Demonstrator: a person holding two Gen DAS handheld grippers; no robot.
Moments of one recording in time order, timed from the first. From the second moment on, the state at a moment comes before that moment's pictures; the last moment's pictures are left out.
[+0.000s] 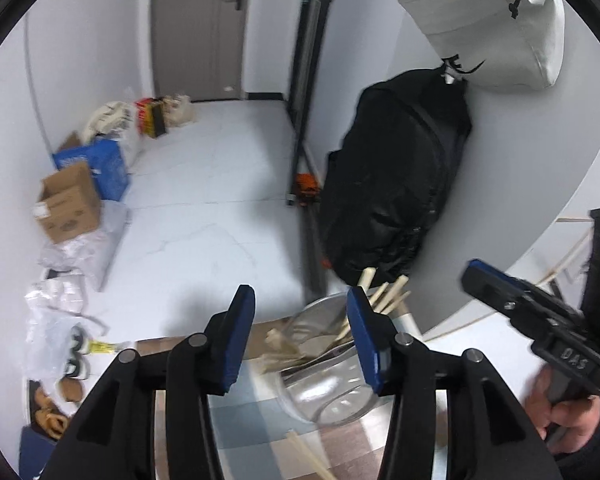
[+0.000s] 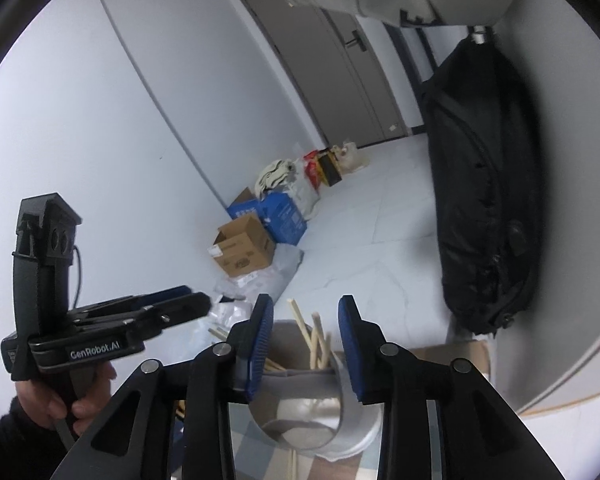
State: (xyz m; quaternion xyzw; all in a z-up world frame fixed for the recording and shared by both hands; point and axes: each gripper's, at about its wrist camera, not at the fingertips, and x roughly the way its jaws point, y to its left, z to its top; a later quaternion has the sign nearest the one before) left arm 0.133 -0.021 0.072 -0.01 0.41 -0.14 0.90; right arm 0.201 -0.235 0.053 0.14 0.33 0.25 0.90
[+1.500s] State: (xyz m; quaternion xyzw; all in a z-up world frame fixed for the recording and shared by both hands) left arm -0.003 0.003 0.038 -0.04 0.33 -0.03 0.94; right arm 0.052 -0.226 0.024 0.08 0.34 0.23 0.91
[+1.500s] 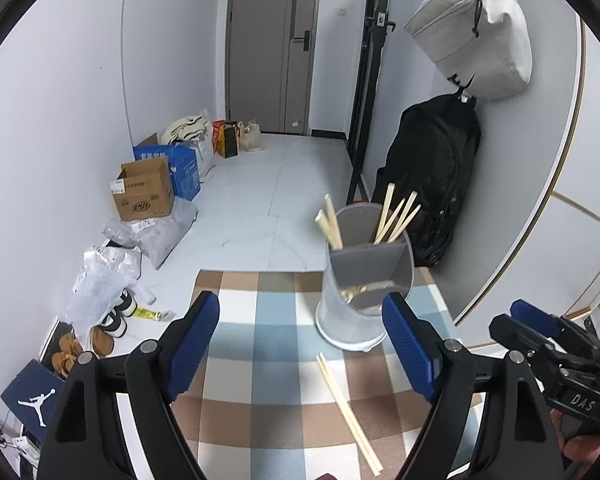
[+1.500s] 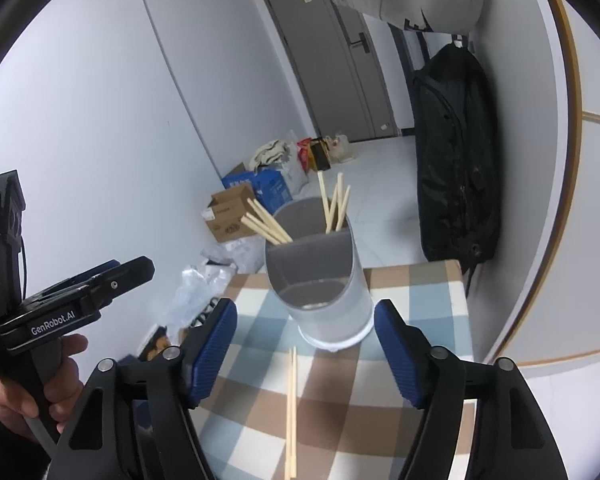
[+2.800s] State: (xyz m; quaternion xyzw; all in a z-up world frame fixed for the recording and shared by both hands) left arm 0.013 0.061 -0.049 -0.11 0.41 0.03 0.91; right arm 0.088 -0.140 -0.138 -0.09 0.52 0.23 0.82
